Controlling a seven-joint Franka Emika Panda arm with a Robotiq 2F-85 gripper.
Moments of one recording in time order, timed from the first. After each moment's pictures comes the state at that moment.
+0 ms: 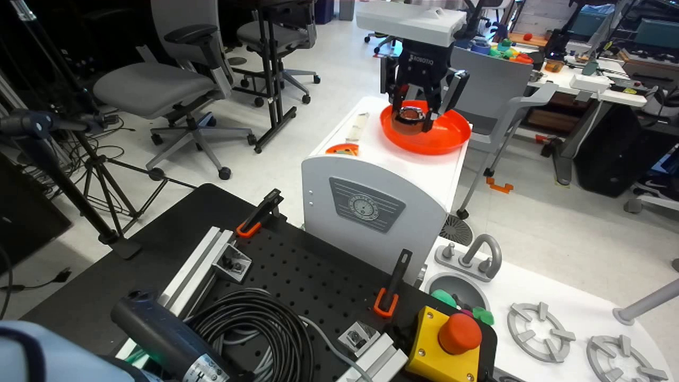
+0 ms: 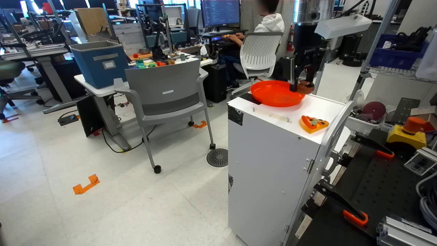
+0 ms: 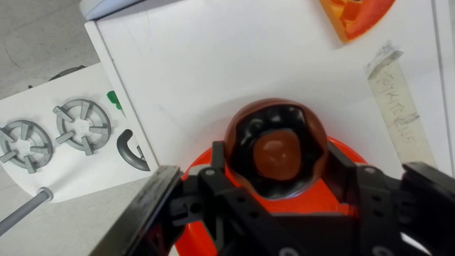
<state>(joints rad) 0.01 0.20 -0.05 -2.21 -0.09 2.37 0.24</state>
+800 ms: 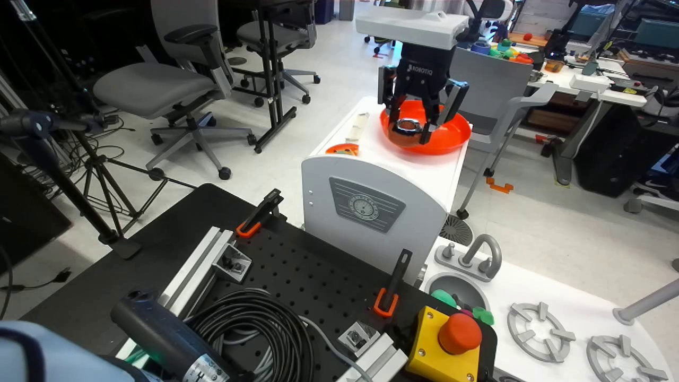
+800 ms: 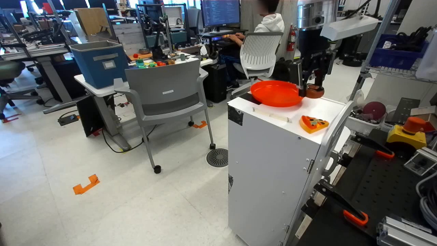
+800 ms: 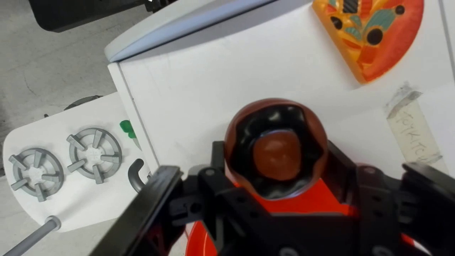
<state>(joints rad) 0.01 0.21 -0.05 -2.21 -0.10 2.27 0.24</state>
